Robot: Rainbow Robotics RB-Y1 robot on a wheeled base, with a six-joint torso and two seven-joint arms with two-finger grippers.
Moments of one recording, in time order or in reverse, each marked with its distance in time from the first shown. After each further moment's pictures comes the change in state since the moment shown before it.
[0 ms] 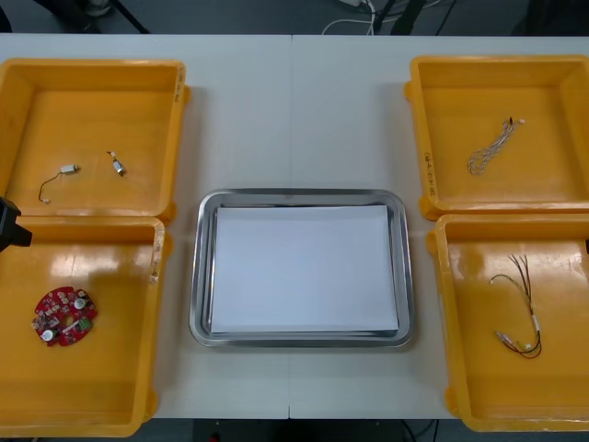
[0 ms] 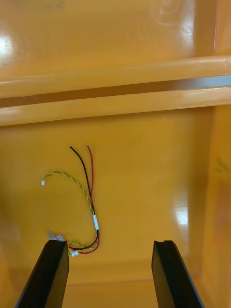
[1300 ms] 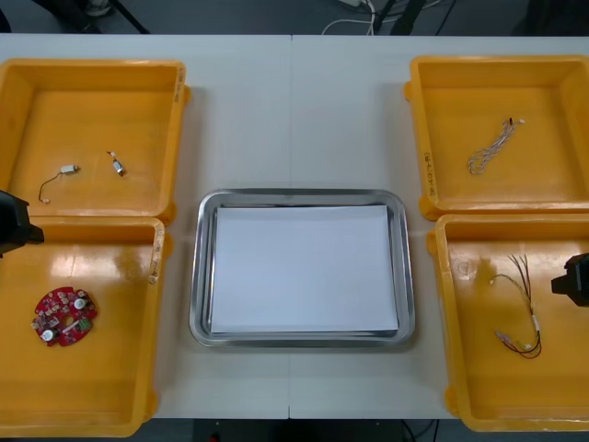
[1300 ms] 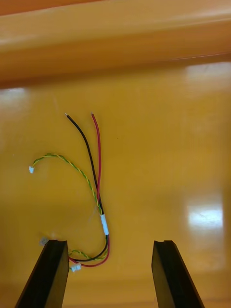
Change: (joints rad) right arm 0.216 0.082 0.082 -0.037 0.061 -0.241 0.008; left arm 0.061 -0.014 0.000 -0.174 -0.012 -0.001 0.477
